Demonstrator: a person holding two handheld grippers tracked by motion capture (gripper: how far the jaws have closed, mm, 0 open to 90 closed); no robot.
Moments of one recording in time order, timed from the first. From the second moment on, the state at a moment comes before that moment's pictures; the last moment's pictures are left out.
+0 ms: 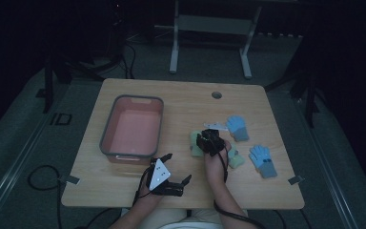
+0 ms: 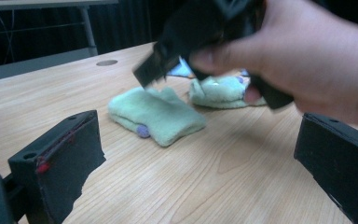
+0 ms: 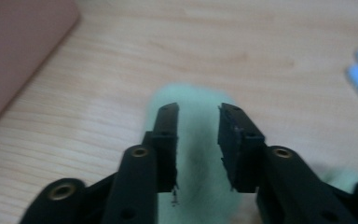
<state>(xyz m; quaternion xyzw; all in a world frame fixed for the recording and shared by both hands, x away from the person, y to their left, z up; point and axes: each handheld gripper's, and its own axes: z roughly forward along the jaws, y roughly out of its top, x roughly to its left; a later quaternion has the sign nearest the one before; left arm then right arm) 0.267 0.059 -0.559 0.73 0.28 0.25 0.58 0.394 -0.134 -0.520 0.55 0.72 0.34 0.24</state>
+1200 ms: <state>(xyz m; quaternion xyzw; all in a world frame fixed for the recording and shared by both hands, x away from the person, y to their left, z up) 0.268 0.059 -0.559 0.73 0.28 0.25 0.57 0.379 -0.274 -0.523 0.35 0.86 0.35 0.16</state>
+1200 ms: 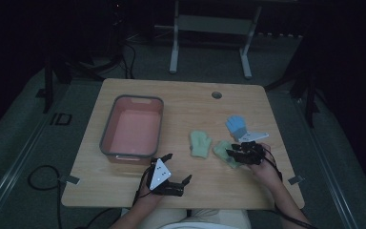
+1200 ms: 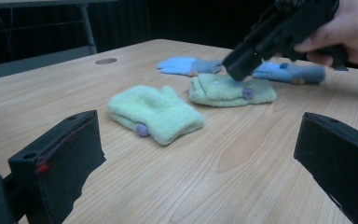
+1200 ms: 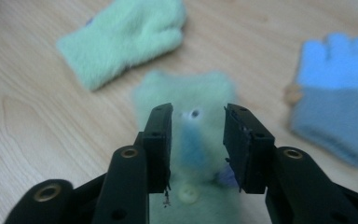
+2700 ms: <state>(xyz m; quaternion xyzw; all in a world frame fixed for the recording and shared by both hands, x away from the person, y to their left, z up) 0.267 0.059 -0.559 0.73 0.28 0.26 0.57 0.363 -0.217 -0.511 0.61 0.65 0.33 0.30</state>
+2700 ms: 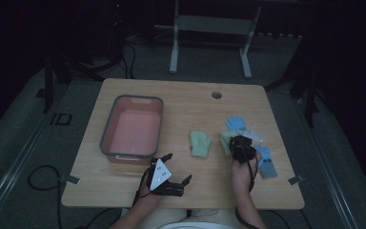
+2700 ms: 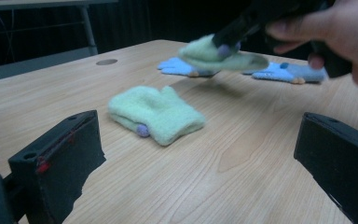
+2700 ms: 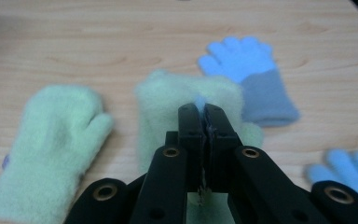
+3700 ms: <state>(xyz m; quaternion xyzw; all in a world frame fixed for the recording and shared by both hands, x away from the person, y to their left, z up) 0.267 0.058 -0.559 0.73 0.28 0.25 0.57 0.371 -0.246 -0.510 0.52 0.71 0.38 0.28</state>
